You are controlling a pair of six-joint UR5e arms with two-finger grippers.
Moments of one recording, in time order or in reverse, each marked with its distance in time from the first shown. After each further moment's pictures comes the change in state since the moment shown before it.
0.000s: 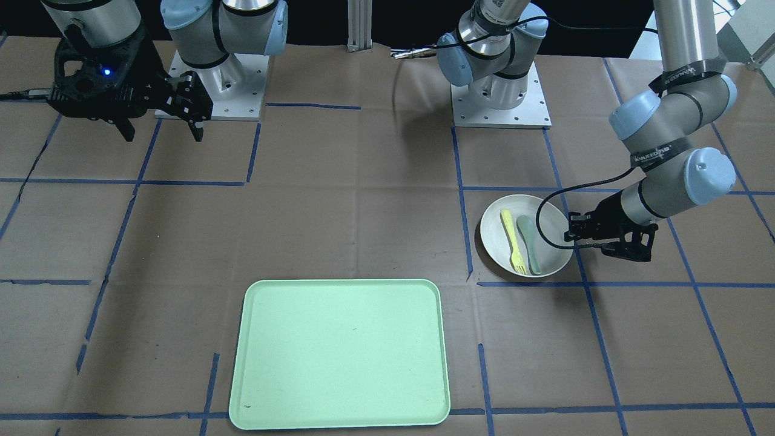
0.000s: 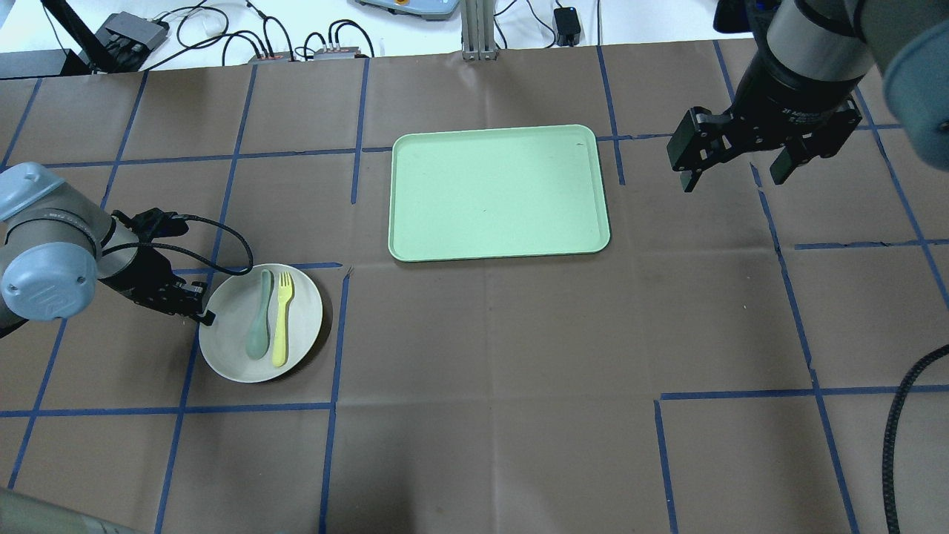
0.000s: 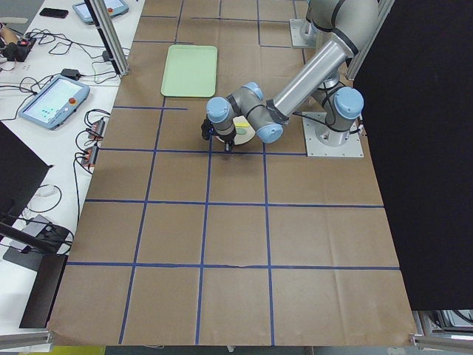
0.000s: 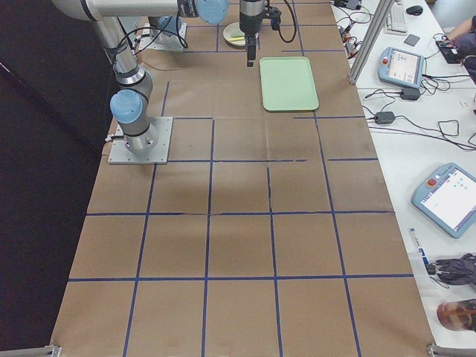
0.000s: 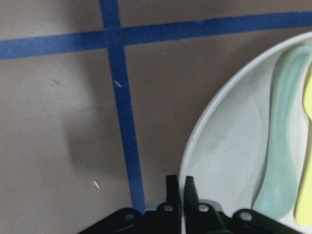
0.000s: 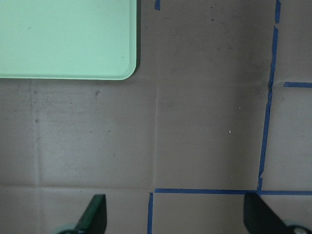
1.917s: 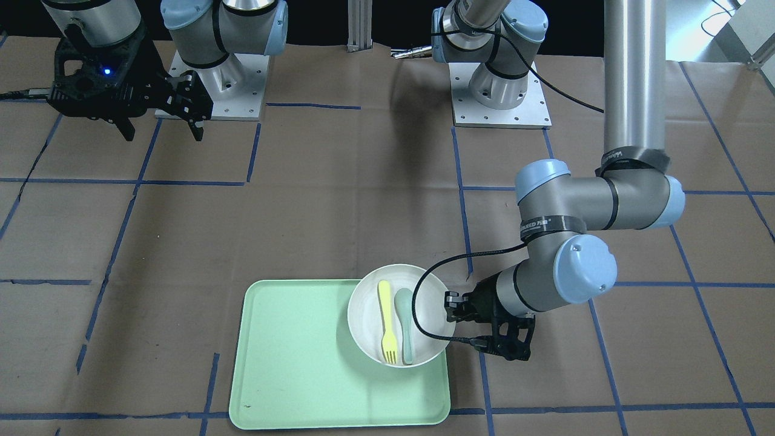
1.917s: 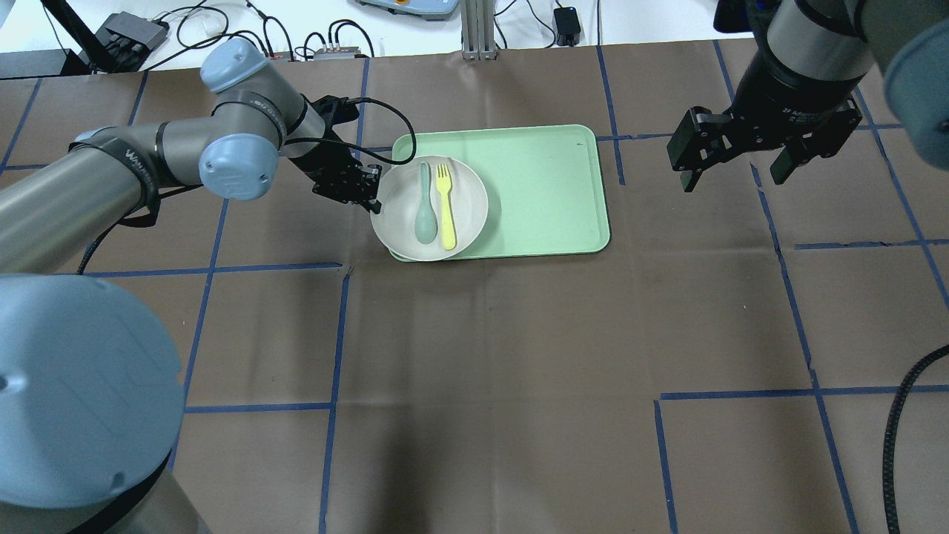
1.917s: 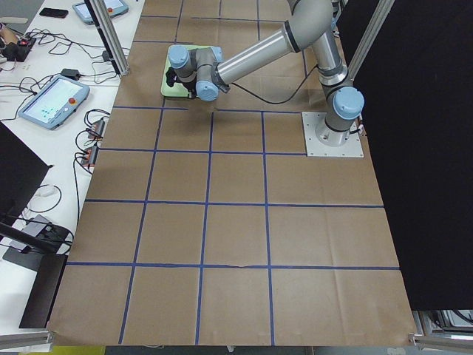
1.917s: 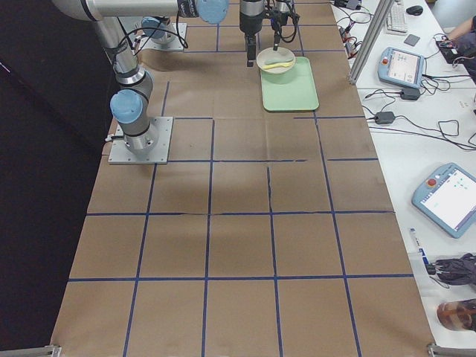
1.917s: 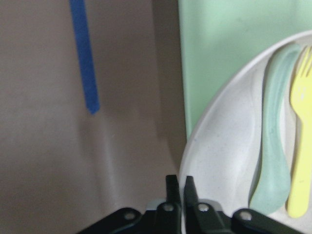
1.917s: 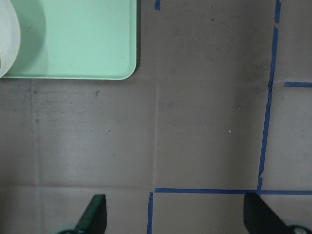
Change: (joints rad) left arm -0.499 -0.313 0.478 -0.017 -0.233 -0.486; right arm 0.000 0.000 -0.001 0.002 0.000 0.000
